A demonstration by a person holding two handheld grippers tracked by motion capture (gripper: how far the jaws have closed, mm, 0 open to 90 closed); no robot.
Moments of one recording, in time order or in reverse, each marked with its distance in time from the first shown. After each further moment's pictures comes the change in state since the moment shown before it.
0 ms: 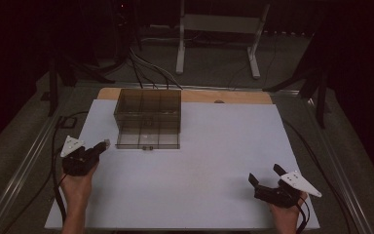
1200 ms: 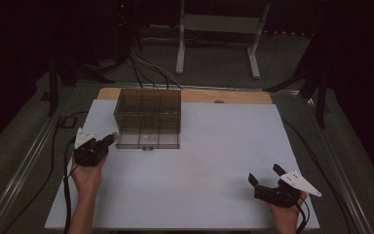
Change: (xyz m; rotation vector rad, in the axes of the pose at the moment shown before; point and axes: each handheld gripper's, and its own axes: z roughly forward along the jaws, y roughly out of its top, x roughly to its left) left arm -0.009 0.014 0.030 -0.004 0.009 0.035; right arm 0.000 0.000 0.000 0.004 0.004 -0.001
